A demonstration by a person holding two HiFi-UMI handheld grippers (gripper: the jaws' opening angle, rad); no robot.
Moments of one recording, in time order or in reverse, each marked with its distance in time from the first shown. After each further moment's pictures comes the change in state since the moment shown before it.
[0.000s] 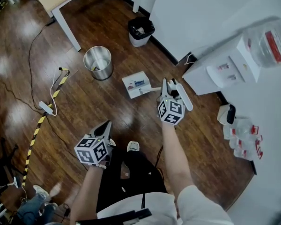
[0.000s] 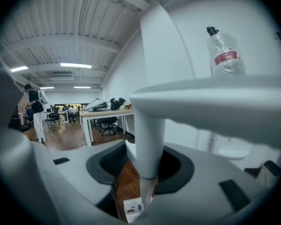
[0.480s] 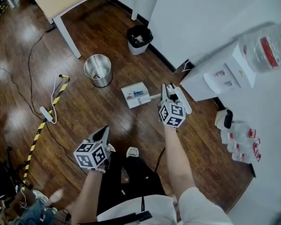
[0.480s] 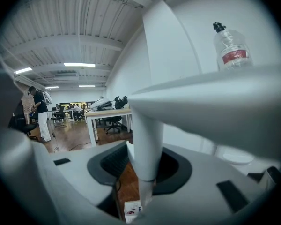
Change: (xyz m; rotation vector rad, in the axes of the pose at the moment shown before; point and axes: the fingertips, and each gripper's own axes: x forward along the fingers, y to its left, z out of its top) left arm -0.014 0.006 0.019 -0.024 -0.022 0.011; right arm 0.010 0.006 0.021 -0.020 0.033 0.063
